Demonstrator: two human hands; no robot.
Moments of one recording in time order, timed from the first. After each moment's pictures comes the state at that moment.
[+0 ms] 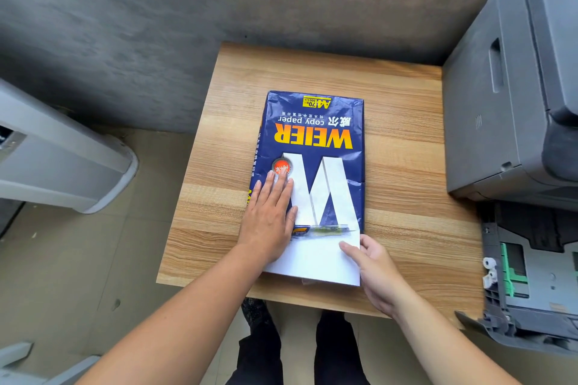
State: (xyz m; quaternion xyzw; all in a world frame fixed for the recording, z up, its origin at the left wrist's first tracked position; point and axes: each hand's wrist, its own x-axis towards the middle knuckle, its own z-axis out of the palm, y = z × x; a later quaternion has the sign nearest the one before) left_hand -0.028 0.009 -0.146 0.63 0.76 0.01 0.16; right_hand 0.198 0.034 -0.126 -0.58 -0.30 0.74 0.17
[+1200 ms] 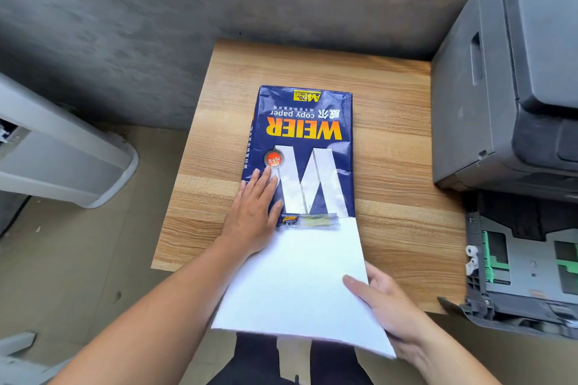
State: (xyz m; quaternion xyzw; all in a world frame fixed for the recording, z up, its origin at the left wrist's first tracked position) left_hand -0.030 -0.007 -0.139 0.60 0.77 0.07 0.21; right_hand 0.248 -0.009 -0.062 -0.52 -0.20 0.82 0.09
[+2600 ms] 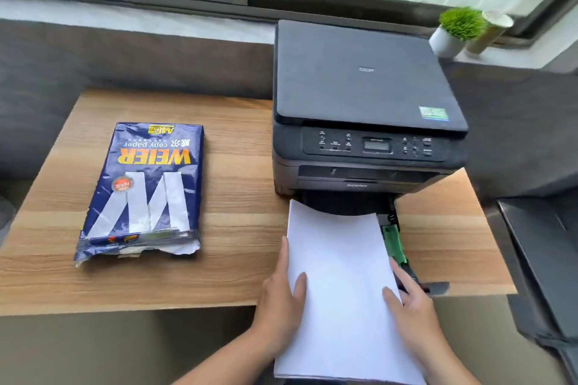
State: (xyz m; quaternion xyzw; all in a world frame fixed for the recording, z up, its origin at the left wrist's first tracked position) left_hand 0.352 -0.009 -0.044 0.40 0.72 0.30 0.49; right_hand 0.579 0.027 -0.025 -0.70 -0.41 0.53 0.25
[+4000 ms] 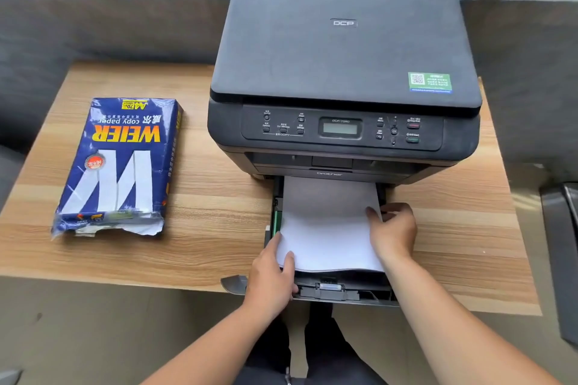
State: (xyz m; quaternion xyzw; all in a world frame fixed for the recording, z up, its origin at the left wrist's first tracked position) left_hand 0.439 0.058 -0.093 0.29 0.81 0.23 0.46; right_hand 0.613 0.204 -0.099 -0.78 -0.40 0.41 0.26
